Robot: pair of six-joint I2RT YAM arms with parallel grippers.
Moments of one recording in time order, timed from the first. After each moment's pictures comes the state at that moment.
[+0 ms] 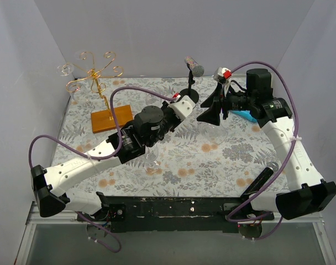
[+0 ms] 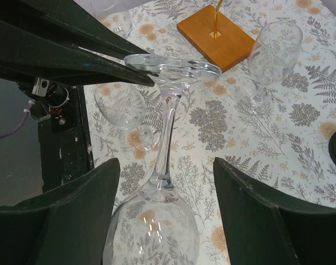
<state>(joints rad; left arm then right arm) -1.04 1.29 1.29 -0.12 -0.37 0.34 0.29 1.30 1.48 -0.71 -1.02 -0.28</state>
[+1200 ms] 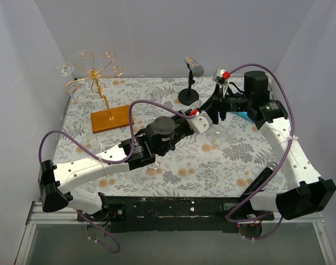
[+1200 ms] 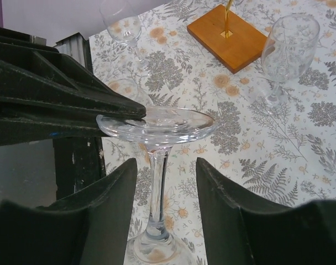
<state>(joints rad) -1.17 1.34 1.27 0.02 -0.45 0.54 0.29 1.28 1.39 -0.60 -1.05 -0.19</state>
